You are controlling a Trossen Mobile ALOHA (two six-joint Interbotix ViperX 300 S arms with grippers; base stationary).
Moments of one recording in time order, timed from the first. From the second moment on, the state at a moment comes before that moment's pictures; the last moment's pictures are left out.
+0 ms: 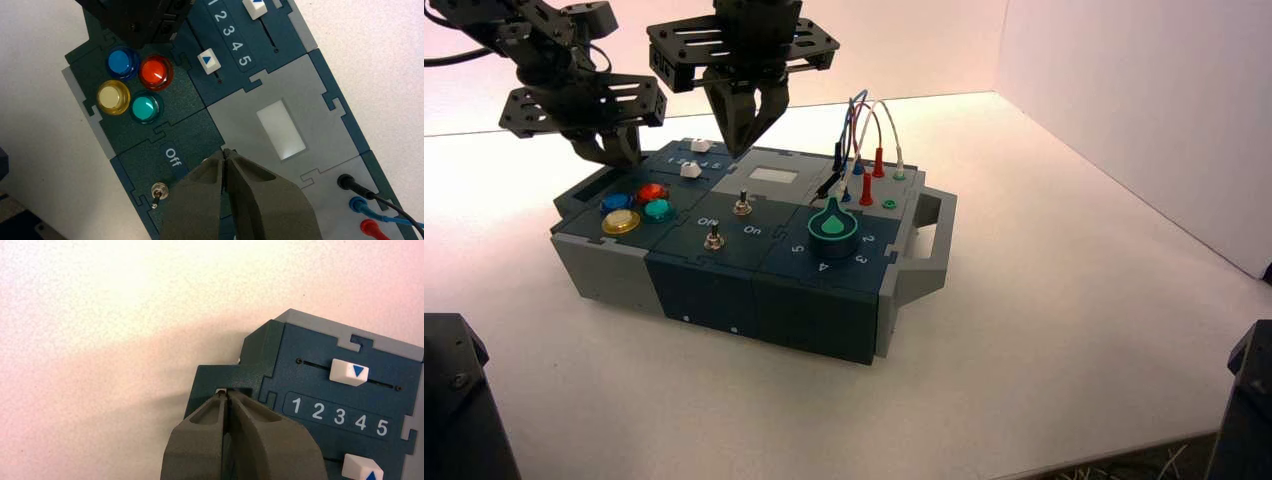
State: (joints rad) left arm -0.10 0.05 0.95 -0.21 0.09 0.08; right arm 0.97 0.27 0.25 0.00 0.67 0.20
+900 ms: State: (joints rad) left arm -0.08 -0.08 0.92 -0.20 0.15 0.12; right arm 0.96 0.27 0.25 -0.02 0.67 0.20
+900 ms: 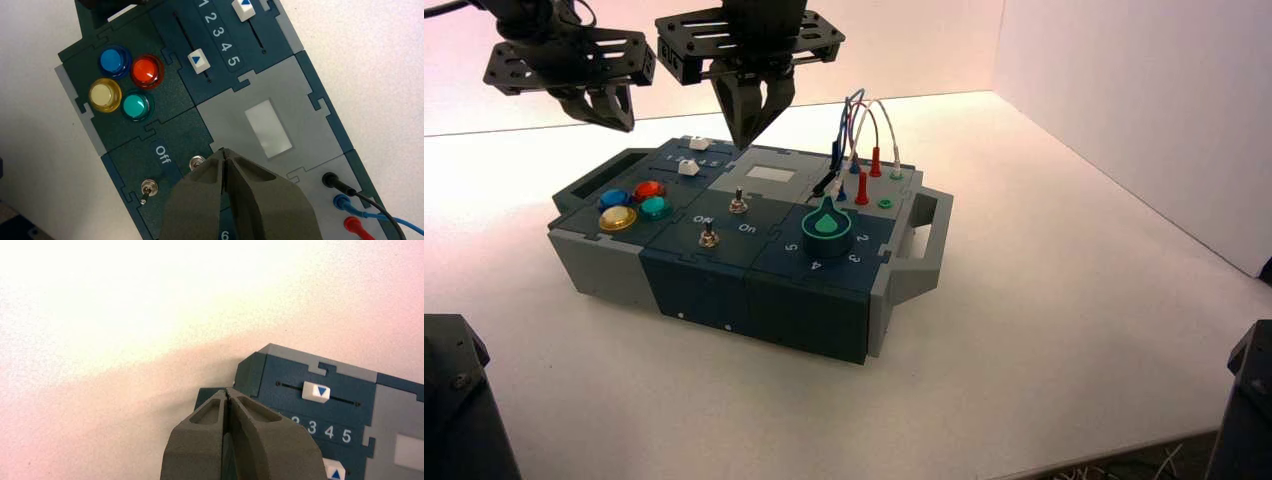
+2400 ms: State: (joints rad) left arm -0.12 -0.44 1.02 -0.20 0.11 0.12; right arm 0.90 0.22 0.18 -0.02 0.41 0.22
